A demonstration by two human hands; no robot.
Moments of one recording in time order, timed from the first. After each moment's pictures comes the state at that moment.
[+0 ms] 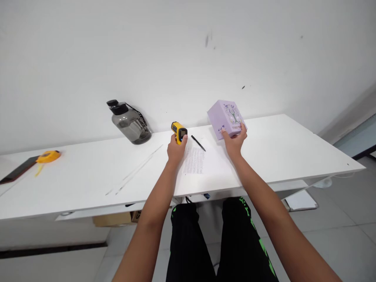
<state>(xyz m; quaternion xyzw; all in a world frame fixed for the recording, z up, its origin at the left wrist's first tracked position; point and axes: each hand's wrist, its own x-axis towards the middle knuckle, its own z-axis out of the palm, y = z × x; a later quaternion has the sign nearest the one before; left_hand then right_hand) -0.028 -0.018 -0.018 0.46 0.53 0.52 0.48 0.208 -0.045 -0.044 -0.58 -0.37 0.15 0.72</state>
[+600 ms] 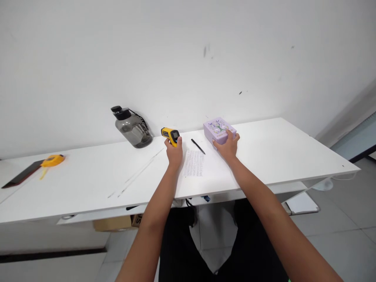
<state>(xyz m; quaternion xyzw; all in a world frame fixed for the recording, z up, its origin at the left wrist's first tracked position) -0.026 -0.011 -0.029 0.49 0.61 0.57 0.25 0.207 -0.040 -0.056 -0.70 -0.46 0.11 0.53</state>
